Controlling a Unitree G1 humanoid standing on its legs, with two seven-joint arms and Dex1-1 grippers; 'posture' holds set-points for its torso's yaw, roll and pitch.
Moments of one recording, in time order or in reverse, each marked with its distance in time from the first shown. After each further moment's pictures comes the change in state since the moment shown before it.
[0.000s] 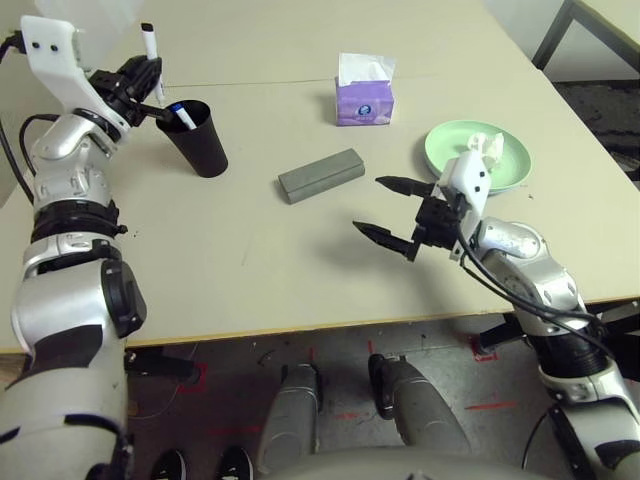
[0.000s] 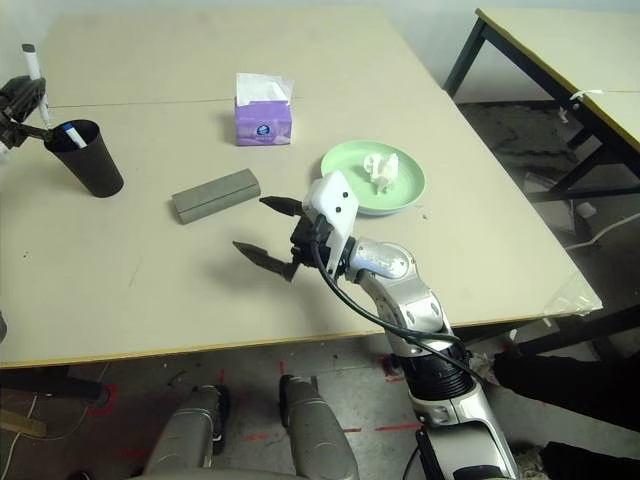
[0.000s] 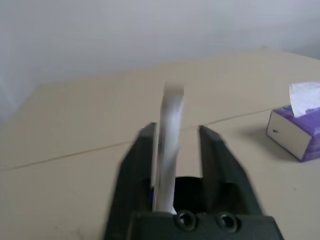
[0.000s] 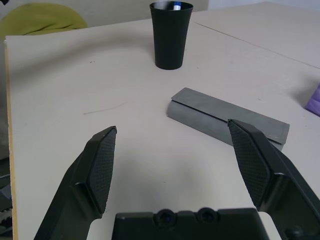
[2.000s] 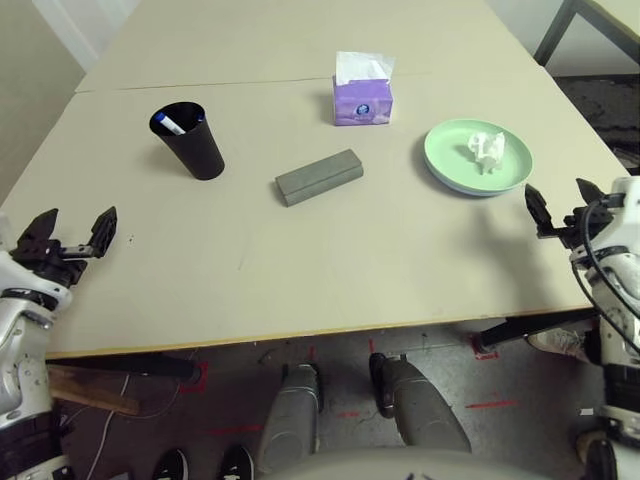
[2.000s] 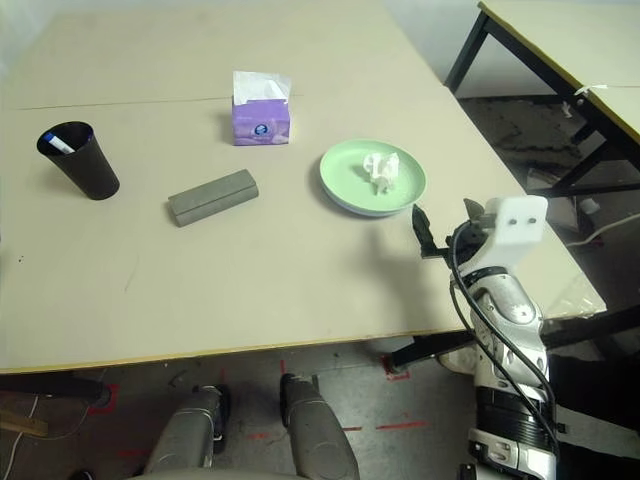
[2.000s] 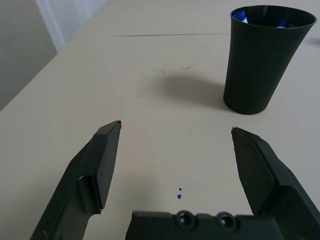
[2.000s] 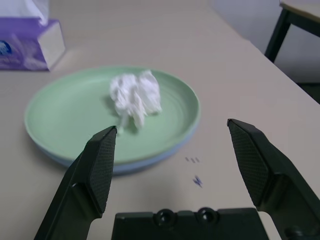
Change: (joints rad) left arm 1.068 -0.065 0.400 -1.004 -0.281 0.370 0.176; right arm 0.186 -0.032 -0.535 0.172 -0.066 -0.115 -0.463
